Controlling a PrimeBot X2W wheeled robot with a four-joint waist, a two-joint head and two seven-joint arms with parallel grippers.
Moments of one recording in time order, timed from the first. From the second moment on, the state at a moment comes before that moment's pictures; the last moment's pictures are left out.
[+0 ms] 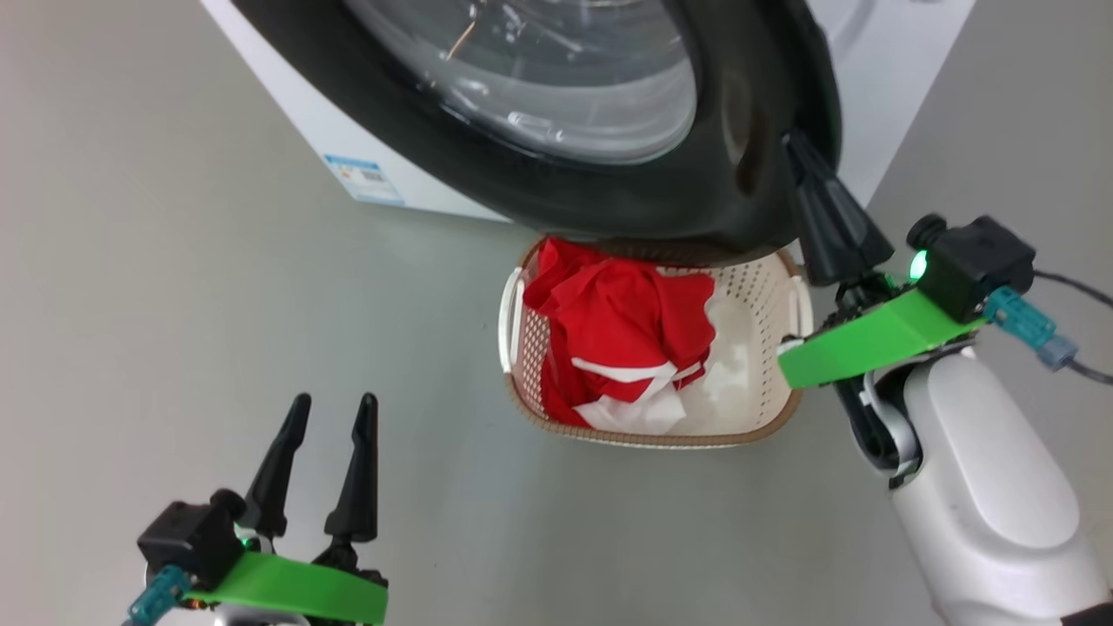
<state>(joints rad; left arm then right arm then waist) -0.15 0.04 -0.07 0.20 -0.38 -0.13 -0.25 -0.54 -0.07 0.17 0.31 0.30 0.12 -0.26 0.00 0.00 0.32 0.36</state>
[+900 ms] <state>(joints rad) -0.26 0.03 -0.13 0.20 -0.47 -0.13 -0.25 -0.72 -0.08 0.03 0.28 0.28 0.13 -0.26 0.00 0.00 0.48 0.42</state>
